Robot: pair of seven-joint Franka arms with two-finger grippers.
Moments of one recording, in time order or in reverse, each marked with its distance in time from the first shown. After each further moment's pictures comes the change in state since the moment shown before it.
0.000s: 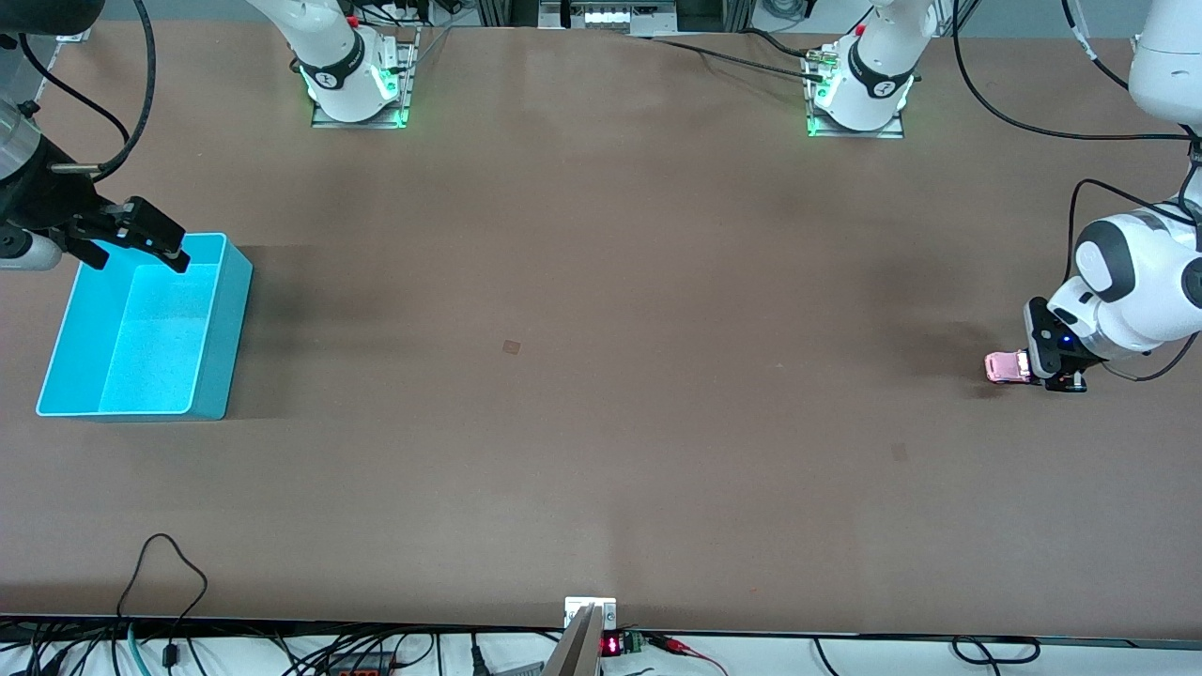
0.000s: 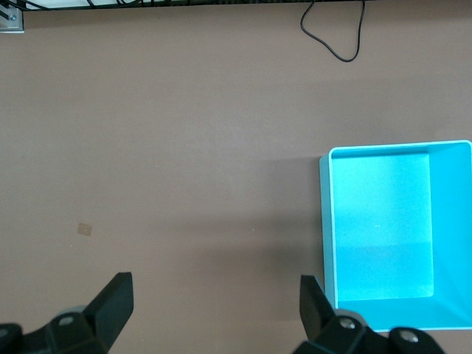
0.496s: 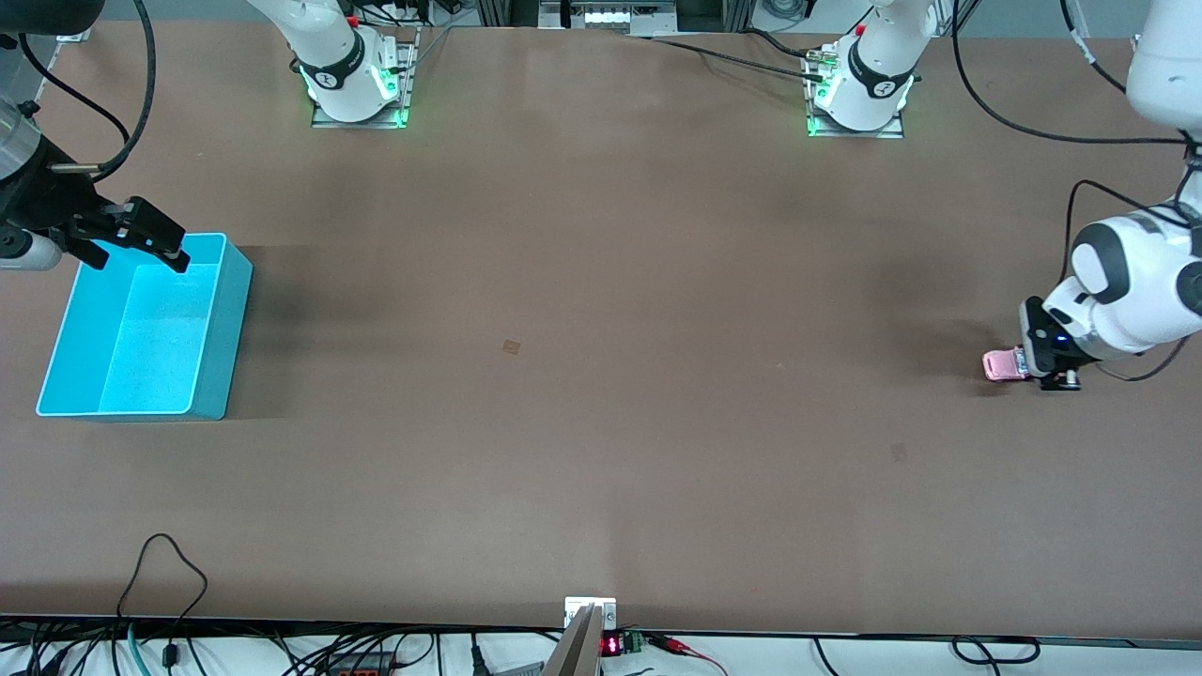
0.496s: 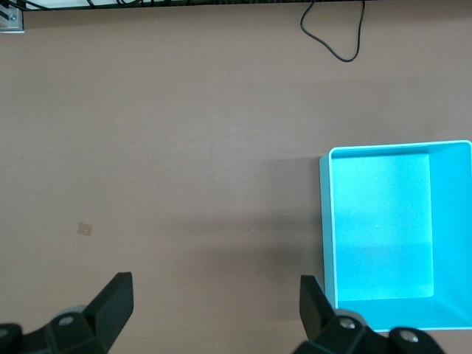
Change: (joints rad) left arm 0.003 0.054 -0.001 0.009 0.000 -0.027 0.017; right arm 0.000 0.000 0.000 0.000 0.000 0.000 0.000
